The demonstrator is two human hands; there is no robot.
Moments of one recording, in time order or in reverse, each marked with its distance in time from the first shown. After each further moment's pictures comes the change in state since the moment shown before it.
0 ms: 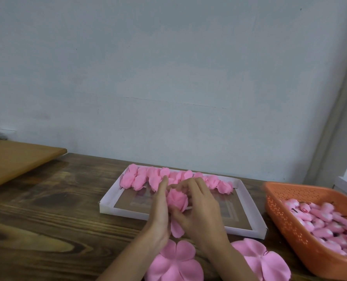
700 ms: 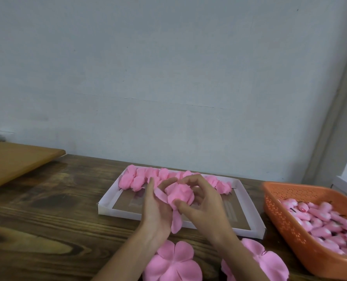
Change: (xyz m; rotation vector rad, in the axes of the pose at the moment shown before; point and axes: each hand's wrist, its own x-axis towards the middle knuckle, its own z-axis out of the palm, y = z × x) left_hand 0.013 0.005 -0.012 -0.128 0.006 0.072; right_hand 0.009 0.007 -0.016 0.425 -0.048 0.204
